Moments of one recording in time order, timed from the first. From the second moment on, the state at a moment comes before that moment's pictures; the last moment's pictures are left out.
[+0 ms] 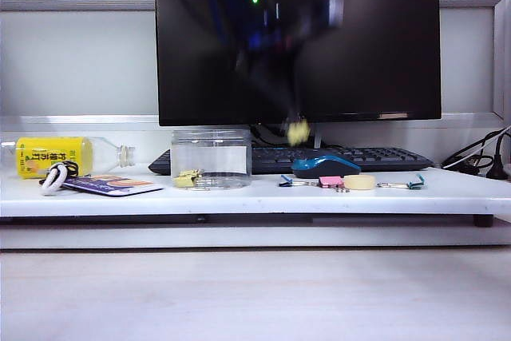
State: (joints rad) left arm -0.67 2.17 2.16 -1.07 0.23 0.43; right arm 0.02 0.08 0.22 -0.33 -0.65 0.49
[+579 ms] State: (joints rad) left arm -0.66 2.24 2.16 -0.95 0.08 0.41; right arm 0.02 0.08 0.22 -0.33 -0.65 0.49
